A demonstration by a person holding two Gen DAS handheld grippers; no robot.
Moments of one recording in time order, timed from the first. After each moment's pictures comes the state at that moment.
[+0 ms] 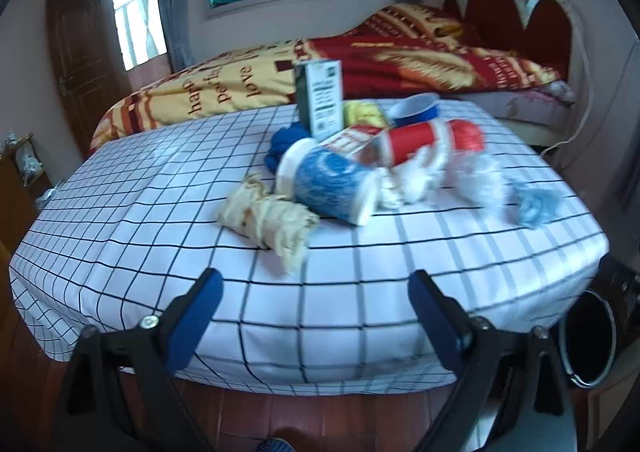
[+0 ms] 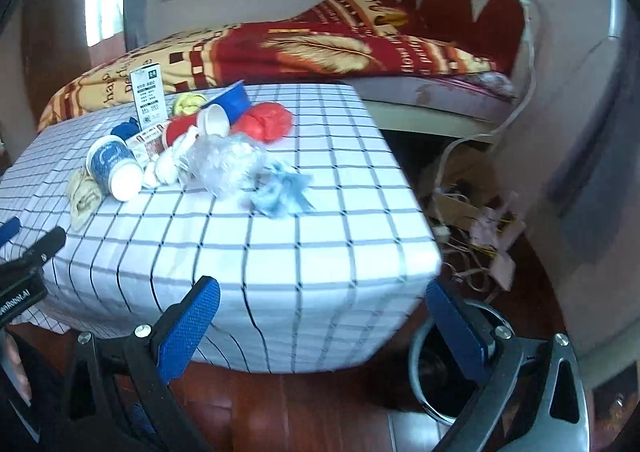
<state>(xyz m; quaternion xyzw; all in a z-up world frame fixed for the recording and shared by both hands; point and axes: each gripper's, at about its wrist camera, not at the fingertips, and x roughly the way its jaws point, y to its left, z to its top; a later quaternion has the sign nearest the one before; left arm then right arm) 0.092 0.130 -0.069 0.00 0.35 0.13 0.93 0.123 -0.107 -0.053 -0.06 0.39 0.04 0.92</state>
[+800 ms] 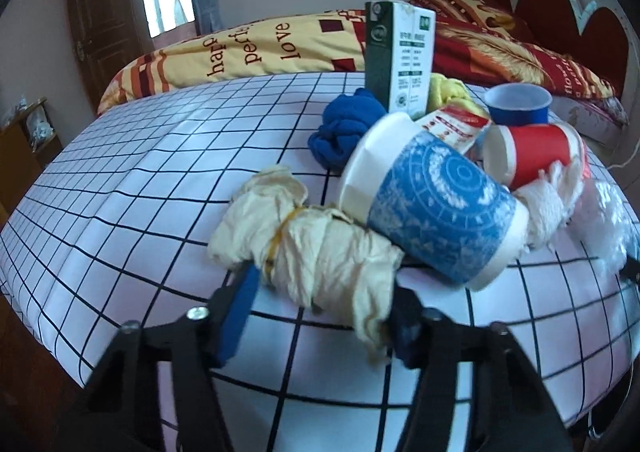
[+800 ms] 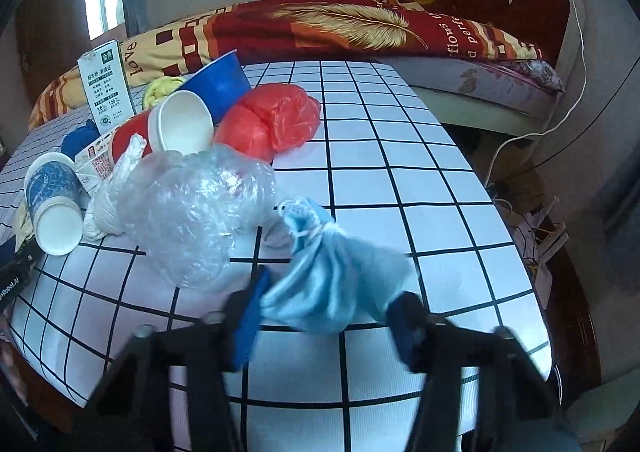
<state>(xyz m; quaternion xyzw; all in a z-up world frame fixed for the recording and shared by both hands) 0.165 0.187 -0.113 -0.04 0.38 0.17 0.91 0.241 -0.077 -0.106 -0.05 0.42 0.07 0.91</state>
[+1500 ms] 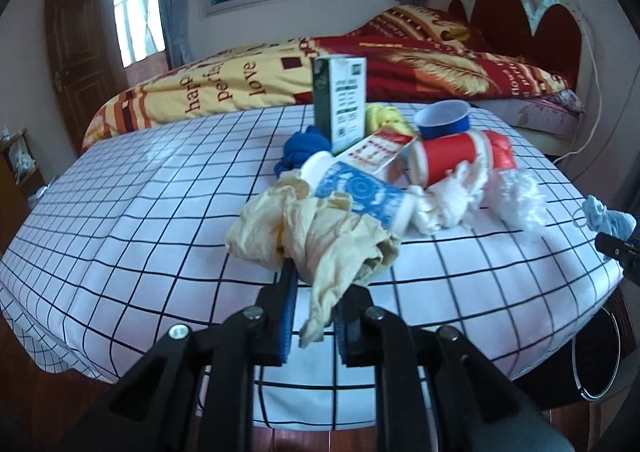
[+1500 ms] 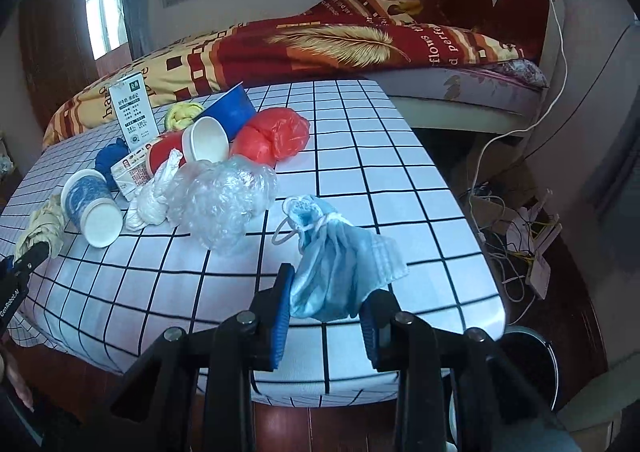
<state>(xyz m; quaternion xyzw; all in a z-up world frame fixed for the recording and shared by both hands) 0.122 0.158 -0.074 -0.01 0.34 0.11 0.93 0.180 -0.105 -0.071 -0.02 0.40 0.07 0.92</state>
